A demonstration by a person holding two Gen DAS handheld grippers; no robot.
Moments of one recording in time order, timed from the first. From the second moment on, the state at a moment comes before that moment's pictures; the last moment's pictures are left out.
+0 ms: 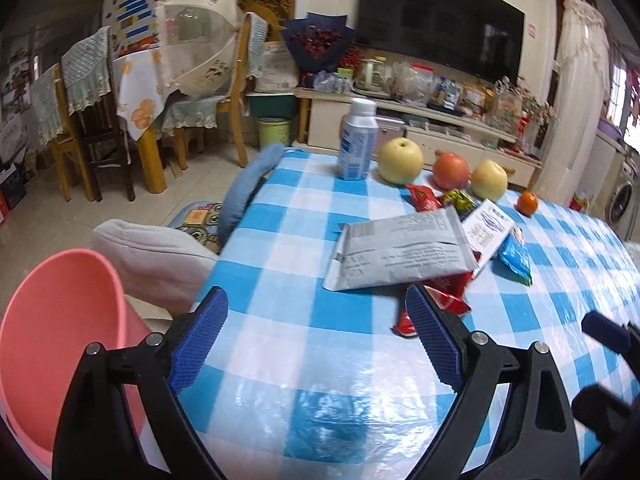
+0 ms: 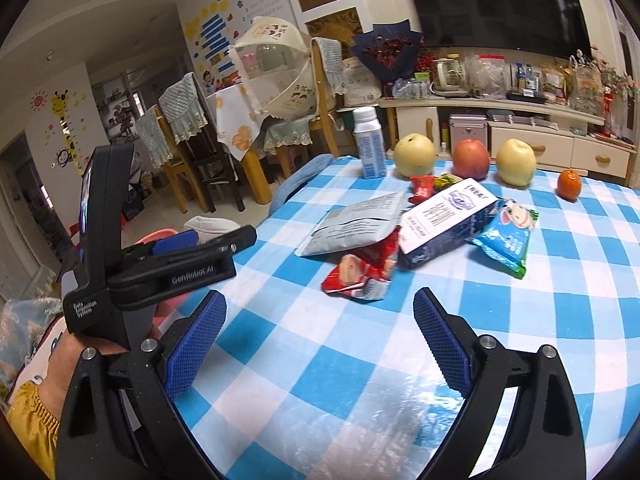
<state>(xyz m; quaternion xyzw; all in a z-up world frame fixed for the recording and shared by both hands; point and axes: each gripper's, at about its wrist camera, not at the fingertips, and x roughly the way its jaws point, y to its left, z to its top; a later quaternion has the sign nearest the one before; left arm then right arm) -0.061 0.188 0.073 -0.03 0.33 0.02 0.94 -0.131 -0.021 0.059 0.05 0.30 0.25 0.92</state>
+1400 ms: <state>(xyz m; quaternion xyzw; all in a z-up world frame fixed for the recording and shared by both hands) 0.081 0.166 0.019 -0.11 0.42 0.00 0.90 0.024 -0.156 -0.005 0.16 0.40 0.10 0.90</state>
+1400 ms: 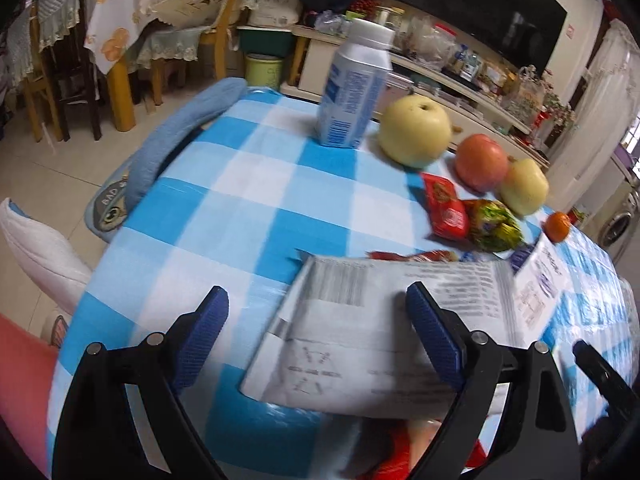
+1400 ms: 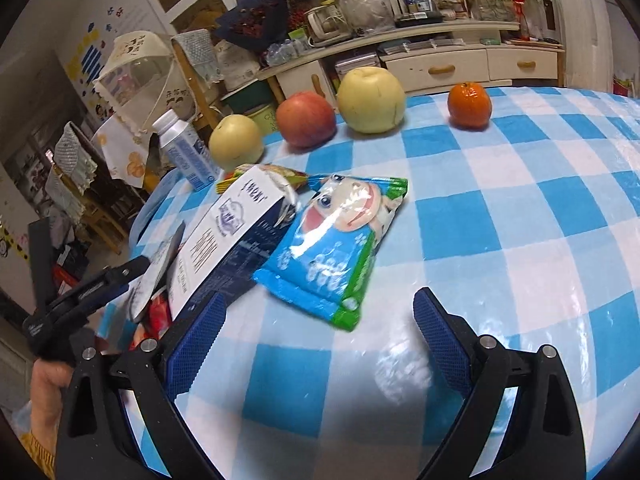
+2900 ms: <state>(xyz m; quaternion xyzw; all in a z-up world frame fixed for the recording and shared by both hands) -0.028 0.060 0.005 0.23 0.44 -0.29 0.82 0.018 -0.110 -0.010 -0.02 0.41 0.16 0.90</state>
